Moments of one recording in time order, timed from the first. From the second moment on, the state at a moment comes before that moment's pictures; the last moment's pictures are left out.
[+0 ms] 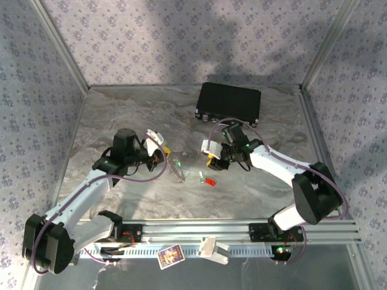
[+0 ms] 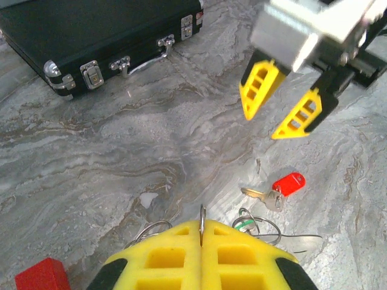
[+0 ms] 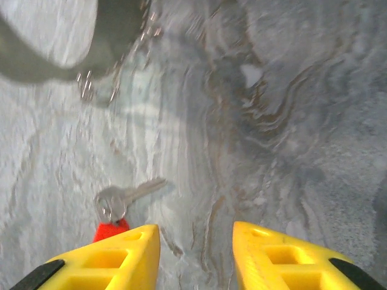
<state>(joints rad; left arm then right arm) -0.43 1.02 0.67 -0.22 0.56 0.27 0.56 1.48 0.89 -0.40 -0.41 -0.75</state>
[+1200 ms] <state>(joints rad) -0.44 0.96 0.63 -0.16 0.58 0.31 0.71 1.63 0.86 -0.45 -0.32 -1.02</state>
